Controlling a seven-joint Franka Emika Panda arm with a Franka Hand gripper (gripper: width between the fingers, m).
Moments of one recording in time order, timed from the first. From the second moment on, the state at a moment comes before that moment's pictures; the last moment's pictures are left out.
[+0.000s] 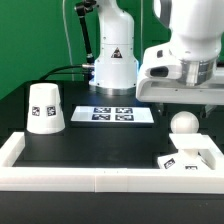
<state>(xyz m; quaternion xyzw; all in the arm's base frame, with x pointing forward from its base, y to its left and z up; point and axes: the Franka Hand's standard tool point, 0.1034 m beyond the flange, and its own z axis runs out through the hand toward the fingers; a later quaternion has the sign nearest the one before) 0.463 0.123 0.051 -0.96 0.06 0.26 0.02</state>
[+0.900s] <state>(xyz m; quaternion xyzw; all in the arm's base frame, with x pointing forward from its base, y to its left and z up) 0.457 0.129 0.033 -0.90 0.05 0.44 0.00</state>
